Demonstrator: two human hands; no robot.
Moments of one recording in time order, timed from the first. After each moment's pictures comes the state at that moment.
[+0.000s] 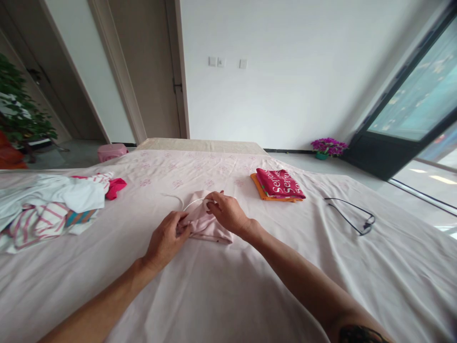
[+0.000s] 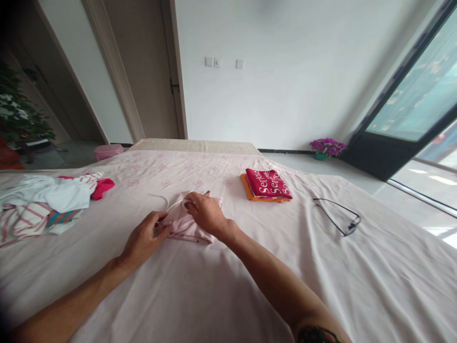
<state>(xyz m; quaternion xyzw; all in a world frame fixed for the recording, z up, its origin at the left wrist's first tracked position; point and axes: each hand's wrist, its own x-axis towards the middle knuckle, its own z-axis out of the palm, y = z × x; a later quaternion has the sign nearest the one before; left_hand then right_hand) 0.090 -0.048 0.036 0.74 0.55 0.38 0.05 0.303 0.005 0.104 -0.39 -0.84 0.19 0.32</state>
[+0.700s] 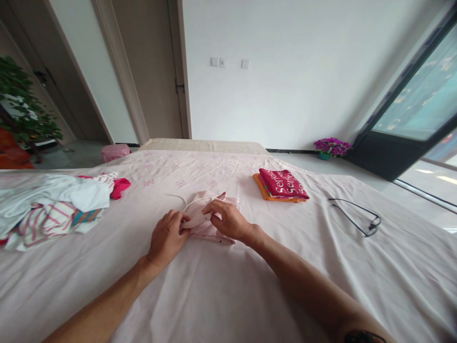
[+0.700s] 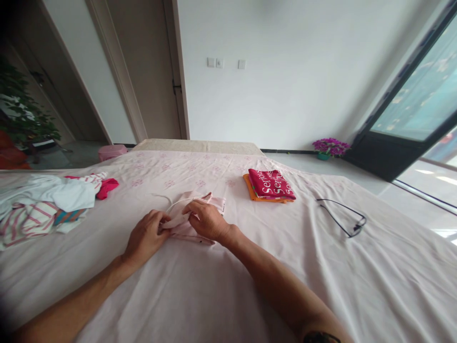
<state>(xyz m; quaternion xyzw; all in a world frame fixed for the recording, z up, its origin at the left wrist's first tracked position) 0.086 -0.046 0.038 0.74 0.60 0.30 -0.03 0.304 0.005 0.079 -0.27 -0.87 0.22 0.36</state>
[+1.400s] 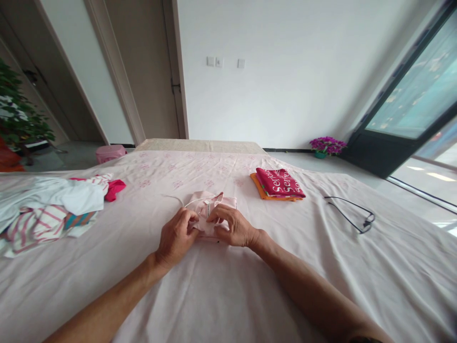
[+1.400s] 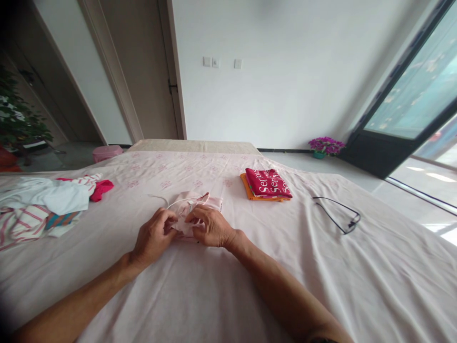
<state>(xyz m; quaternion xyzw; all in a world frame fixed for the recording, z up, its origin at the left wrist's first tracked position) 0.114 -0.045 0.046 0.76 0.53 0.39 0.00 0.331 -0.008 0.076 -0.25 -0.88 0.23 0.32</state>
